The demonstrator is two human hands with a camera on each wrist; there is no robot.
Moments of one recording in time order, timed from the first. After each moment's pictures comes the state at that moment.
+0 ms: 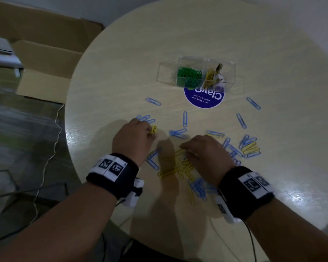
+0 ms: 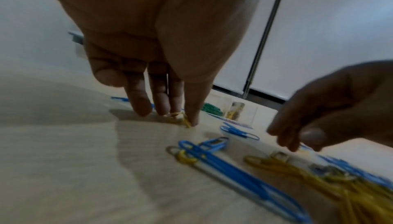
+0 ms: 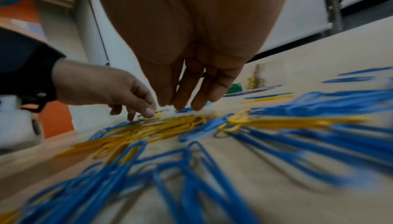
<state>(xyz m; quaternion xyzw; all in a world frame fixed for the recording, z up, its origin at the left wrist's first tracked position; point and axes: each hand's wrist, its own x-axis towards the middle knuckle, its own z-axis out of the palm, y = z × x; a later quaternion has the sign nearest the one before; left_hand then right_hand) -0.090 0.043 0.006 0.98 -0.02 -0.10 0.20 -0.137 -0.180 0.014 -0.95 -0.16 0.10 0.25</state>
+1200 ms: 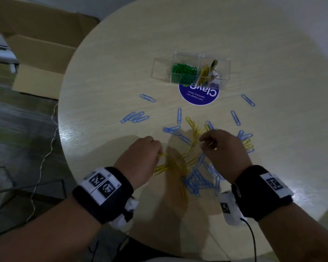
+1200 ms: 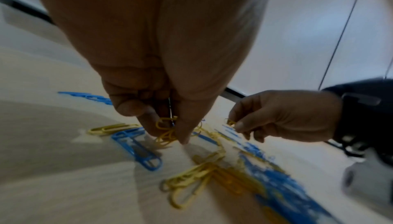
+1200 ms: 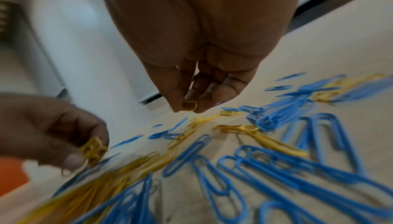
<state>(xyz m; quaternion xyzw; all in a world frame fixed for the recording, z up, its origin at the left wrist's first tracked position) -0.134 0.022 0.022 0.94 -0.18 -0.21 0.19 -0.140 -0.219 0.027 -0.94 0.04 0.10 0.34</state>
